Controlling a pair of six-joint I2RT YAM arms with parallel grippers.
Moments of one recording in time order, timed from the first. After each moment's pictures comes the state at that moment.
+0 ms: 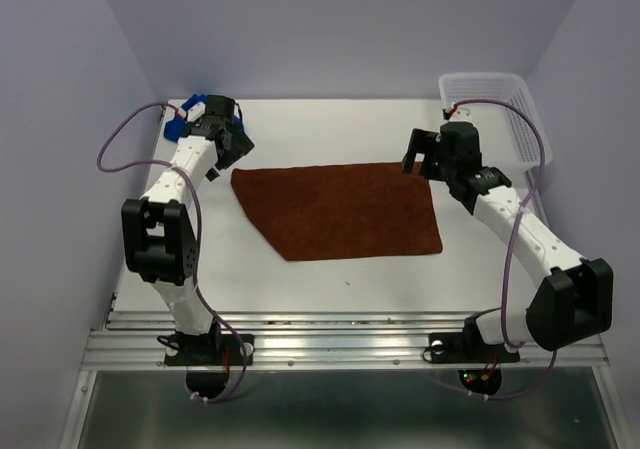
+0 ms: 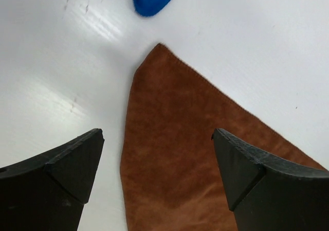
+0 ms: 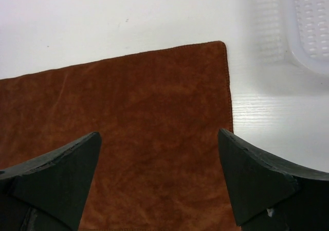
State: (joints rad) left arm -0.14 1.73 1.47 -0.71 -0.29 -0.79; right arm 0.30 1.33 1.10 -0.30 0.18 0.36
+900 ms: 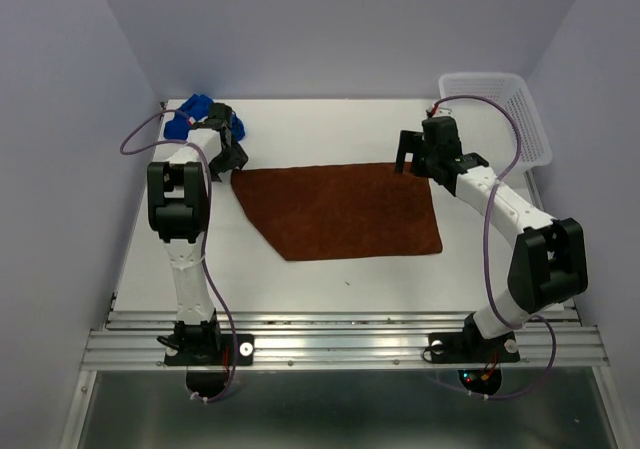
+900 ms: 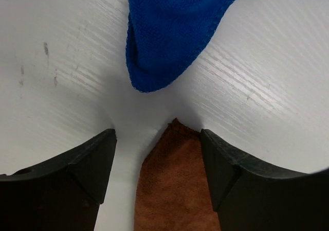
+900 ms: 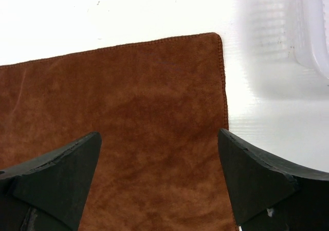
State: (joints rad) left arm -0.04 2.18 1.70 -0.65 -0.21 -0.62; right arm 0.30 1.57 1.20 -0.33 0.22 0.33
